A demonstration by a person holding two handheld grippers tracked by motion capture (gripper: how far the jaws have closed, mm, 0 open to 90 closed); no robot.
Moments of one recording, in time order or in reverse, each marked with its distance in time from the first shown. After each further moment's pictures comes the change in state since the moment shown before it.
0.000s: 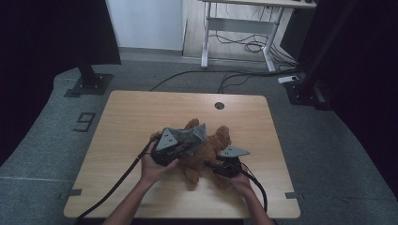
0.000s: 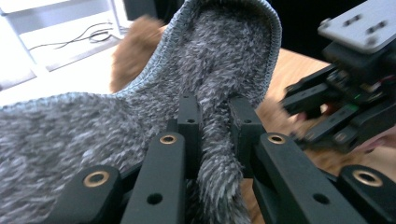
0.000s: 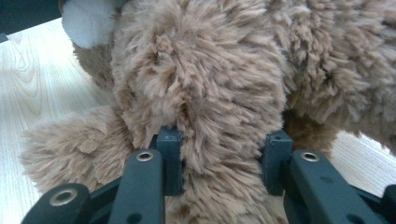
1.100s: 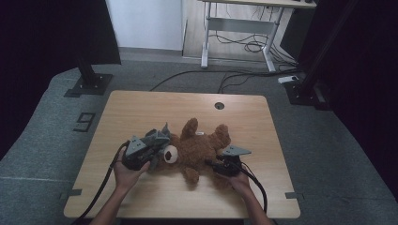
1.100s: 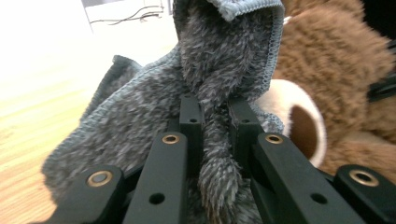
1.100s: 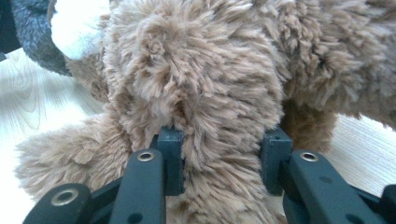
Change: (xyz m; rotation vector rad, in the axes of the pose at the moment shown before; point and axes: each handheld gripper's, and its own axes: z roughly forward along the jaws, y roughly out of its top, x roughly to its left) left arm 0.051 -0.069 -0.060 -0.011 0.153 -0.124; right arm -0.005 -0.003 0.002 -0.013 -0.004 0.084
